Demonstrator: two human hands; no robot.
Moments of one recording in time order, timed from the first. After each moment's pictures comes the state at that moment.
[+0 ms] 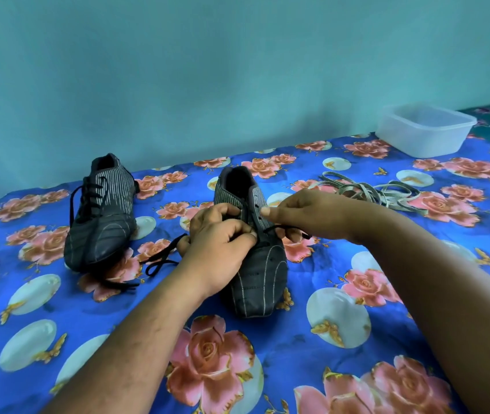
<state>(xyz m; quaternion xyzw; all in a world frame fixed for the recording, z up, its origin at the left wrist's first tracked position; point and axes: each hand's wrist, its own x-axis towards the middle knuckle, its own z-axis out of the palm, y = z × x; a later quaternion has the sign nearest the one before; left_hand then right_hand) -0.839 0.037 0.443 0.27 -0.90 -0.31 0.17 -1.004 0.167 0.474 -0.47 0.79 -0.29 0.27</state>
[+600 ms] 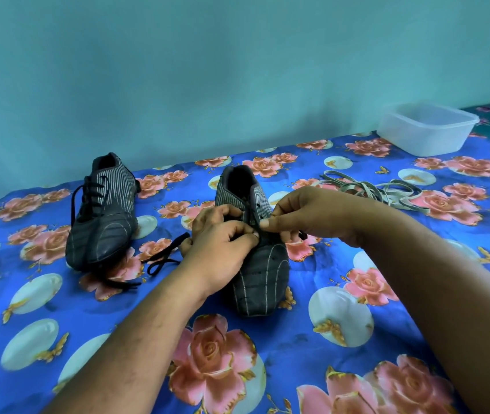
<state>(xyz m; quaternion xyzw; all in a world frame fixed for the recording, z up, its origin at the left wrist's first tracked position) -0.838 0.036 0.443 0.27 -0.89 -0.35 0.15 -0.996 0.165 0.475 -0.43 0.76 -0.36 0.33</state>
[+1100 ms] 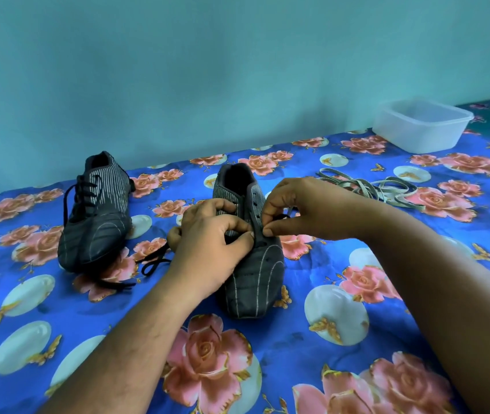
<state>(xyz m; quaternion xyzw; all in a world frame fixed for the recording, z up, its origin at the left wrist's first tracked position) -0.834 0.039 0.445 0.26 -0.91 -0.24 0.22 -1.004 0.172 0.480 -0.63 0.72 -0.25 0.11</state>
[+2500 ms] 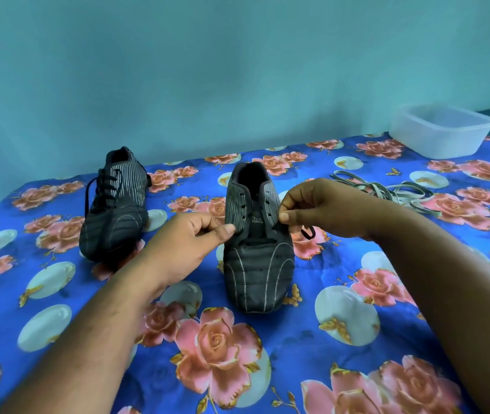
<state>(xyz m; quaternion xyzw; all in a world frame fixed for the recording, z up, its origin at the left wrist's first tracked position) -0.797 -0.005 0.447 0.22 -0.85 -0.45 0.16 -1.010 0.169 0.471 -0.53 0.72 -0.36 0.26</state>
